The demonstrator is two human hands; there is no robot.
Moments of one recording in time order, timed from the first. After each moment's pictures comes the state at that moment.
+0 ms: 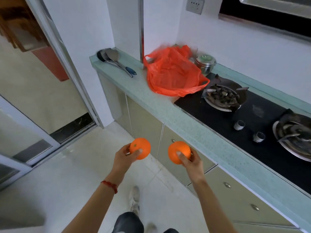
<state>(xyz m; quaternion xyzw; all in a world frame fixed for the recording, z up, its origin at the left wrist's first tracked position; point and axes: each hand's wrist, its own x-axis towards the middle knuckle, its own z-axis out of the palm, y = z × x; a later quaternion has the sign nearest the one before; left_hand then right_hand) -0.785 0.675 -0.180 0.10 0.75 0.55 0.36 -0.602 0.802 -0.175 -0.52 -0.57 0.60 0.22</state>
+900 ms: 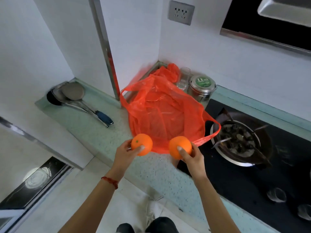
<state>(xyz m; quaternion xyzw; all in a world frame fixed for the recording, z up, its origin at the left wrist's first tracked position) -1.026 1.003 -0.182 0.21 0.74 0.50 0.41 -0.823 1.088 -0.180 -0.56 -0.52 0.58 0.30</state>
